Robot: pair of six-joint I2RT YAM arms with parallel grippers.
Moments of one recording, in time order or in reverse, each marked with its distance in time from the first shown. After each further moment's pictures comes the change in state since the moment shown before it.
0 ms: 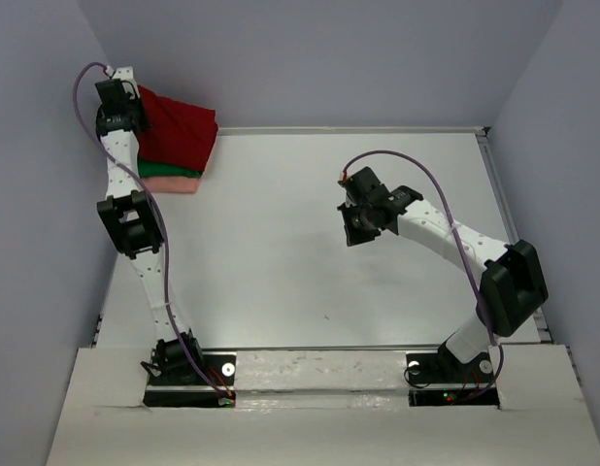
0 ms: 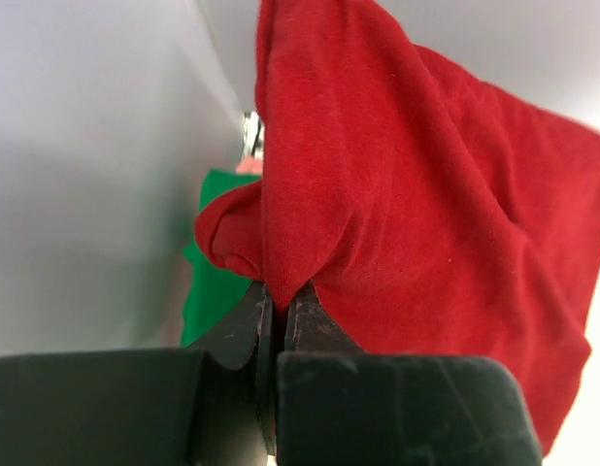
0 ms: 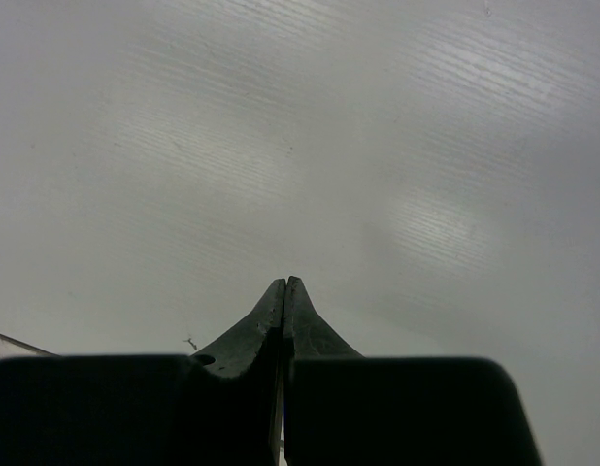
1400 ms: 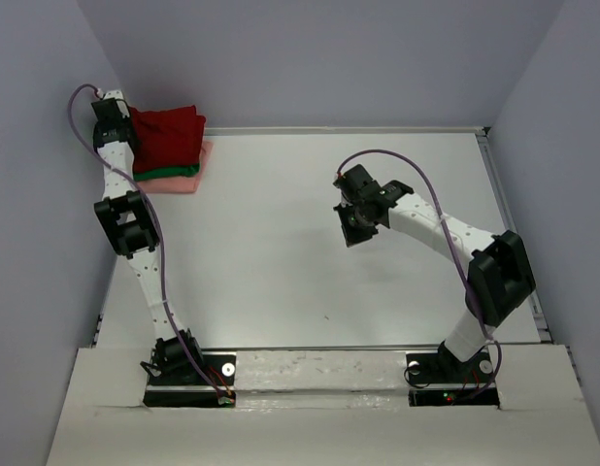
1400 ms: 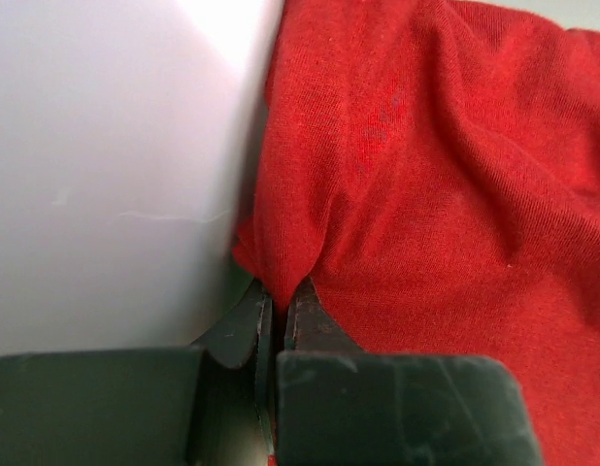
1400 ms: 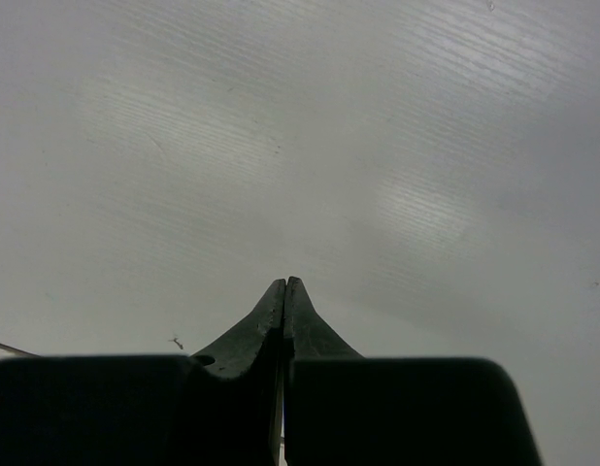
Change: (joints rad) left arm 0.068 0.121 -0.011 0.047 -0.132 0.001; right arm 0.000 0.080 0.069 -0.064 0.007 -0.027
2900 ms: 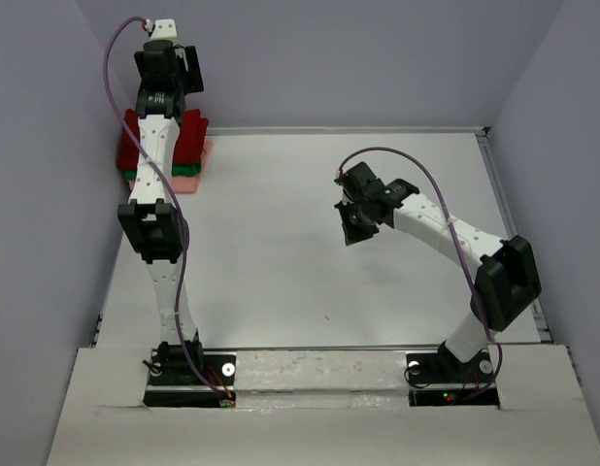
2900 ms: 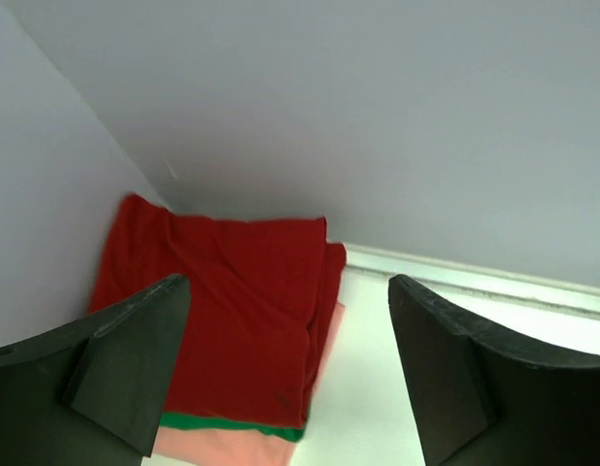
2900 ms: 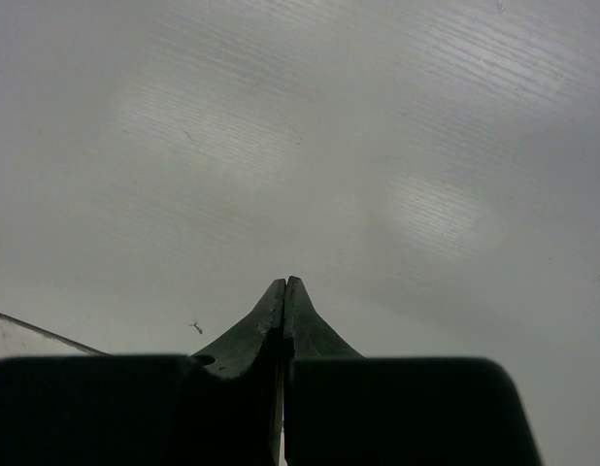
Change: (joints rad) left arm -0.358 -0.353 0.003 -0.011 -0.159 -0.068; right arm 0.002 -0.028 0.014 -0.021 -0.051 0.011
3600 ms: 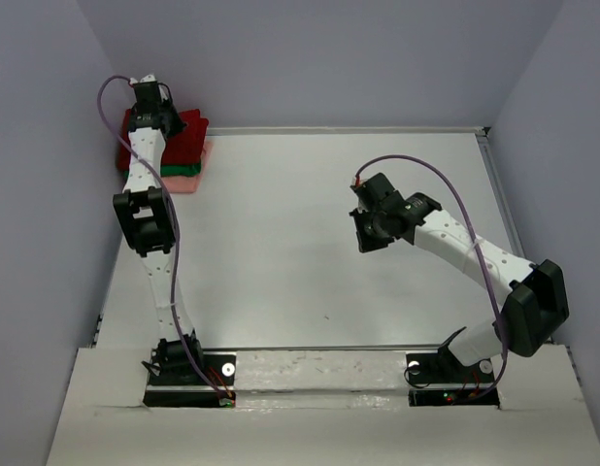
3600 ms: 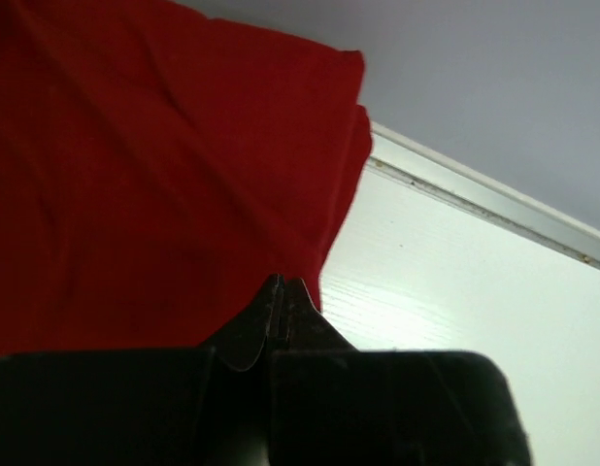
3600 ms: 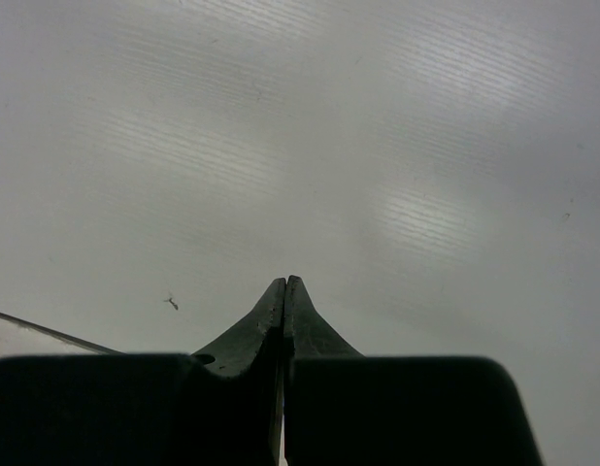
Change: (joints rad) left arm 0.144 0.184 -0.113 -0.074 0.287 -0.353; right arm 0.005 -0.189 -0.147 0.006 0.101 0.027
